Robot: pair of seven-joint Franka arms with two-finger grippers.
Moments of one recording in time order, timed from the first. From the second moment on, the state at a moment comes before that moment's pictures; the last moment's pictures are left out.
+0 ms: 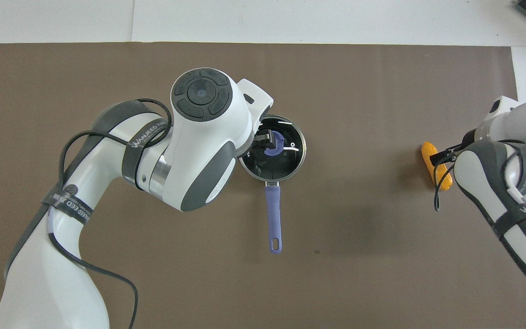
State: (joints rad) left arm -0.57 0.39 -0.05 -1.46 -0.06 1.92 -0.64; right arm -0.07 0.26 -0.08 -1.95 -0.01 2.20 -0.44
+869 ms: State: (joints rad) left arm -0.59 0.52 -0.08 -1.43 -0.06 2.10 -0.63; right arm -0.07 0.32 -0.08 -1.99 -0.01 2.25 -0.58
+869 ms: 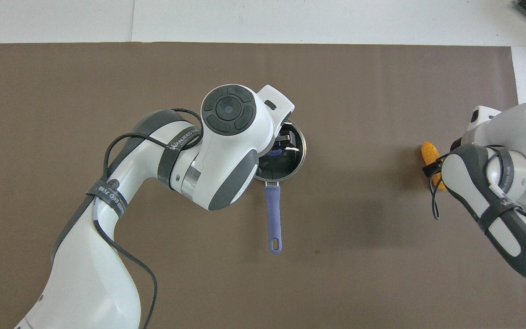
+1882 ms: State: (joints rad) left arm -0.62 0.58 -0.07 -1.34 0.02 2.04 -0.63; right arm -0.07 0.32 -0.08 -1.99 -0.01 2.26 -0.56
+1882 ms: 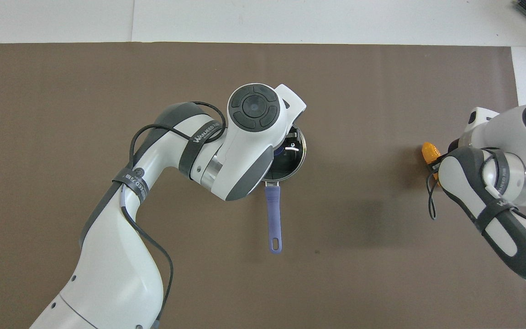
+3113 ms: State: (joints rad) left arm -0.62 0.58 -0.07 -1.32 0.03 2.05 -0.63; right arm -0.07 0.32 -0.08 -1.99 -0.01 2.26 -0.56
